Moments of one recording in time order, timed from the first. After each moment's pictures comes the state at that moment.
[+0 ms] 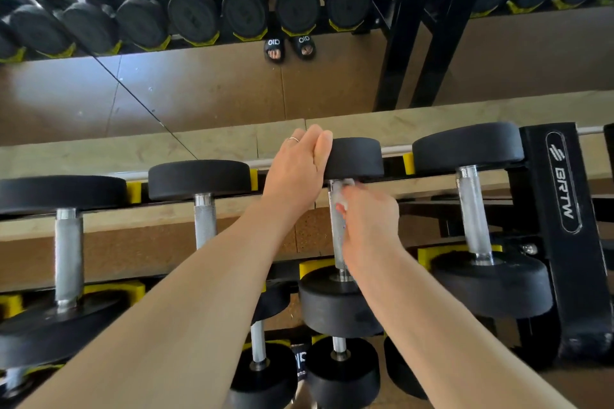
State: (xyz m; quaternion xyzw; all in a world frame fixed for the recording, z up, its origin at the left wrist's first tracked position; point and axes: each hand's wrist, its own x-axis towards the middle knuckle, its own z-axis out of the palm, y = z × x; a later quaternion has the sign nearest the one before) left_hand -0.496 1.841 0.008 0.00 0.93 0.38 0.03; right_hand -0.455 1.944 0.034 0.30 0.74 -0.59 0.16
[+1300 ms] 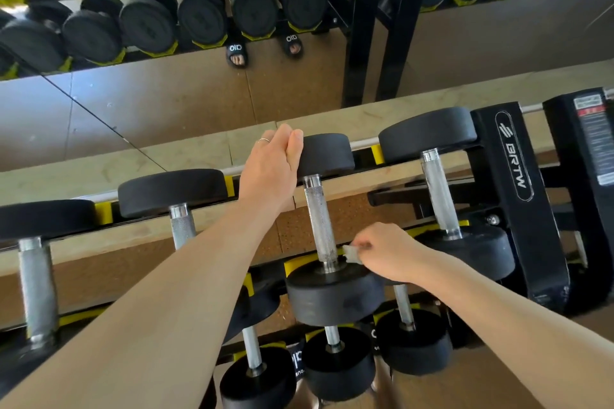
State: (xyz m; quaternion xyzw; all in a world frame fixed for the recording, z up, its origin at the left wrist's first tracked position) left_hand -0.502 1.838 0.000 0.00 0.94 0.35 0.02; right_hand -0.421 2.031 0.014 -0.03 0.89 -0.20 0.42
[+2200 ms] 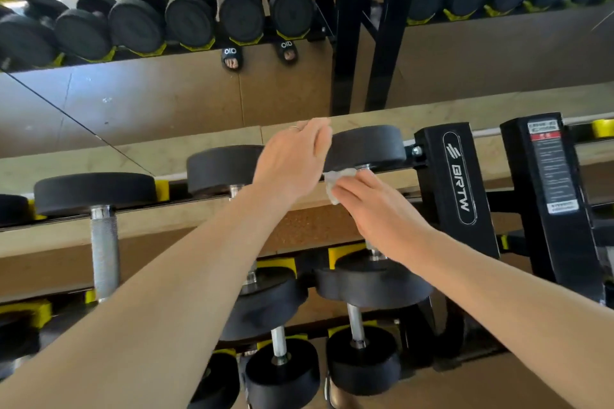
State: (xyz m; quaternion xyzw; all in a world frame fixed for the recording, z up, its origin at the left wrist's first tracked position) left_hand -0.527 1.990 0.035 0.06 0.96 0.28 0.05; right_hand -0.475 2.166 0.012 -0.36 0.93 0.02 0.04
